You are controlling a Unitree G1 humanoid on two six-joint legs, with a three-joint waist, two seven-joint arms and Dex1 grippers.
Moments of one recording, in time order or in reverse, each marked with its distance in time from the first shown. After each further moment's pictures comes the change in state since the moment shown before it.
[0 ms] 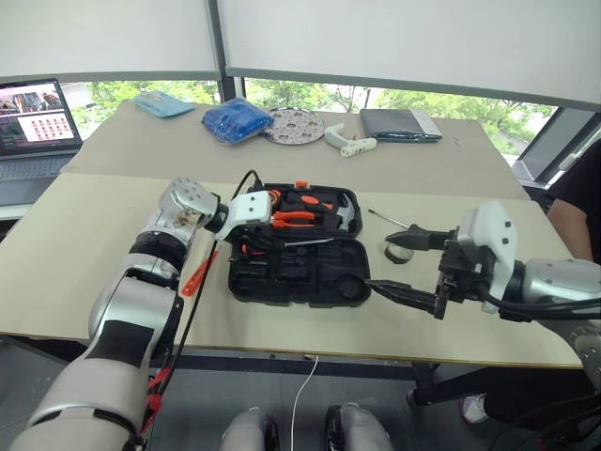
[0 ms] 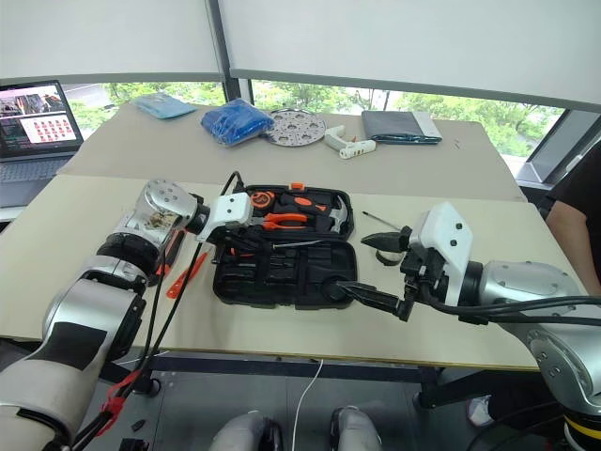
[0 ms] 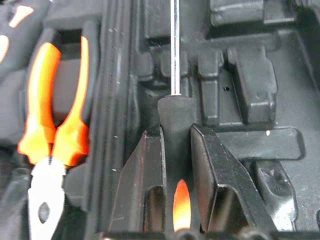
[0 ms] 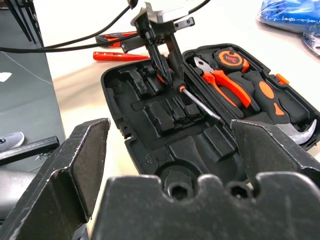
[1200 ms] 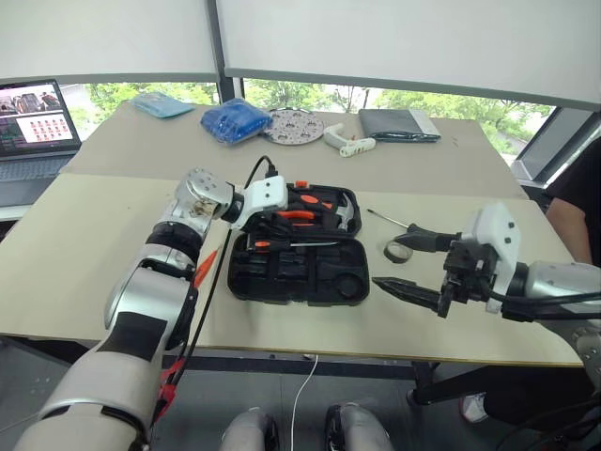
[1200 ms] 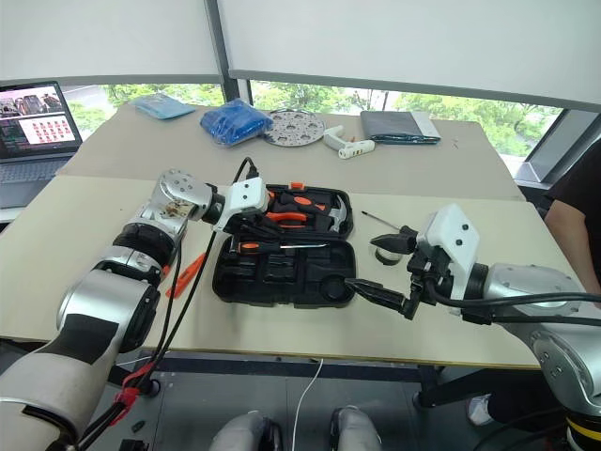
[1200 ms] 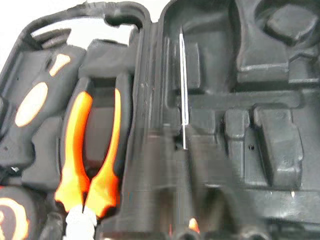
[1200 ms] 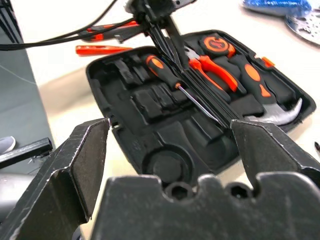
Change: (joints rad) left arm -0.031 -0.068 0.033 0.021 0.018 0.022 0.044; right arm 0.030 0.000 -0.013 0.066 -0.040 -0.012 -0.006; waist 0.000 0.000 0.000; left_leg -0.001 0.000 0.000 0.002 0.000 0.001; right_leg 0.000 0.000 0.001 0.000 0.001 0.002
